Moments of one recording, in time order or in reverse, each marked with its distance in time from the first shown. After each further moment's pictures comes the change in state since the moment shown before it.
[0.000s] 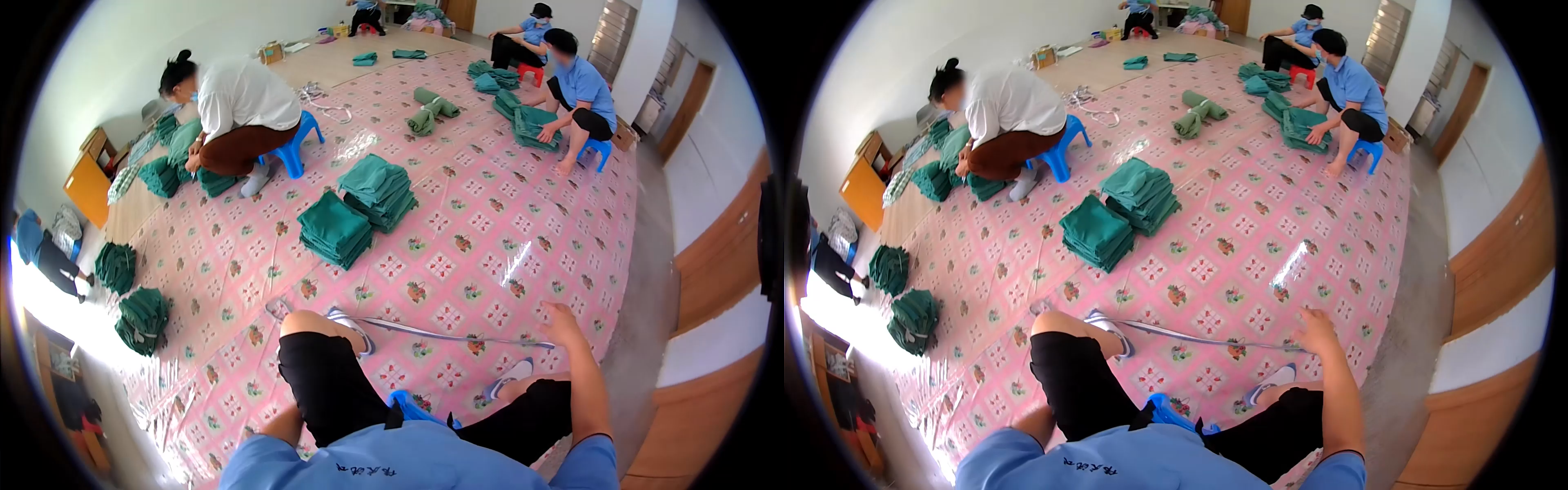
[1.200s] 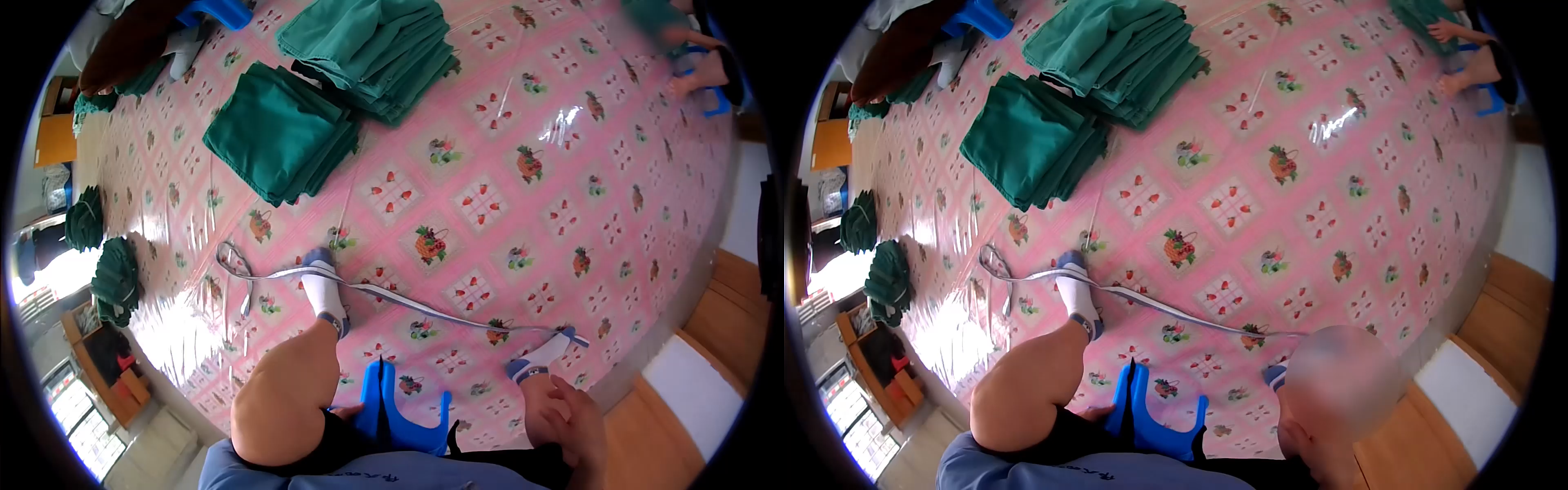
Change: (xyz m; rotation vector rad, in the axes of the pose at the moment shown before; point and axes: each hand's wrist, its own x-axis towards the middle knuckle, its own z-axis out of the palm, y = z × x) left_hand -0.018 0.060 0.057 -0.539 -0.246 -0.548; right_hand 0.145 -0.083 0.003 0.262 -0.664 0.122
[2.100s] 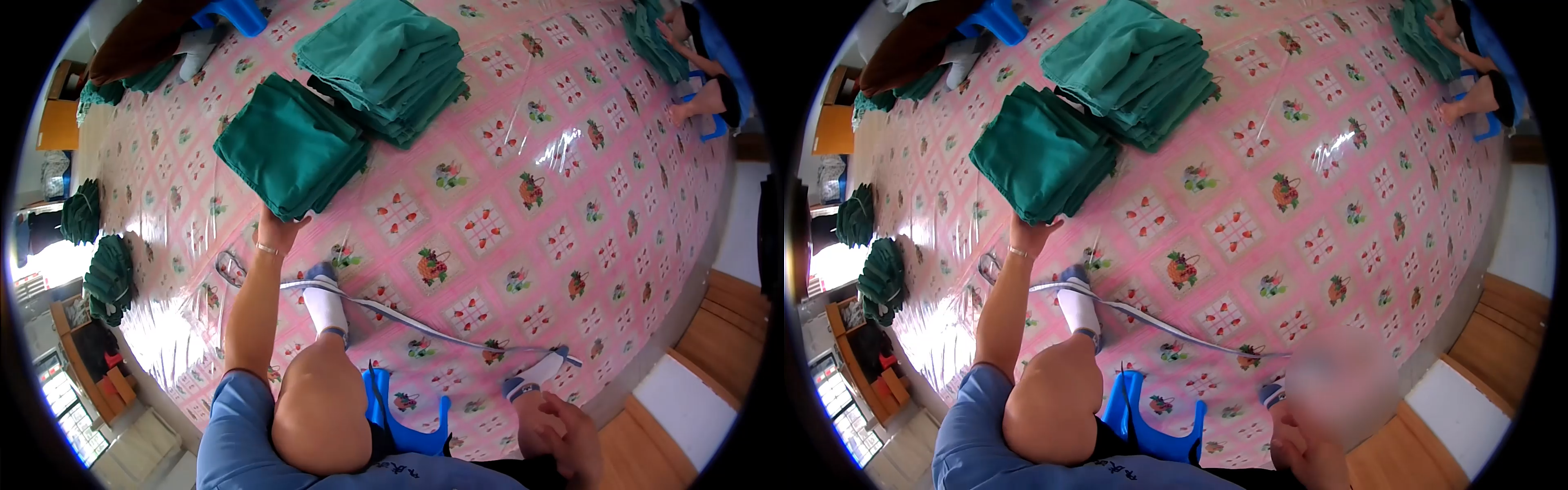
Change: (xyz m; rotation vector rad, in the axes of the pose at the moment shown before) left_hand 0.261 0.283 -0.065 -1.075 -0.043 0.483; right_hand -0.001 -0.035 -0.007 0.076 0.046 -0.053
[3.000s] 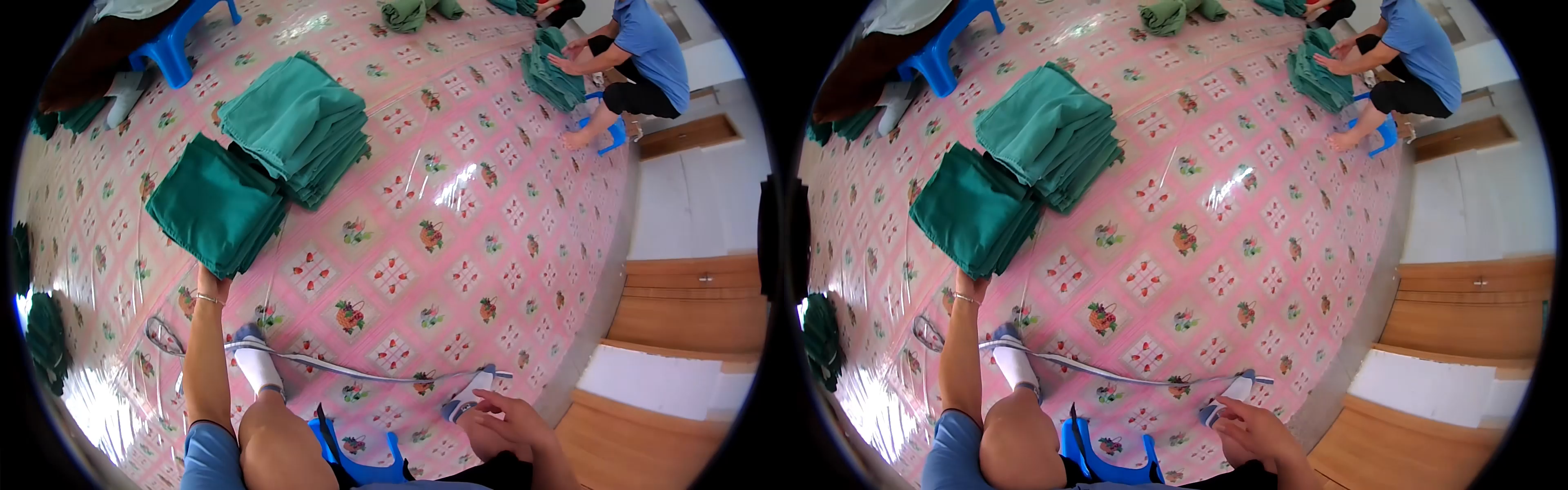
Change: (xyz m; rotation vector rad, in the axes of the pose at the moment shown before) left_hand 0.036 -0.024 0.012 -0.110 0.007 -0.029; right_hand 0.018 0.017 0.005 0.038 -0.064 0.066
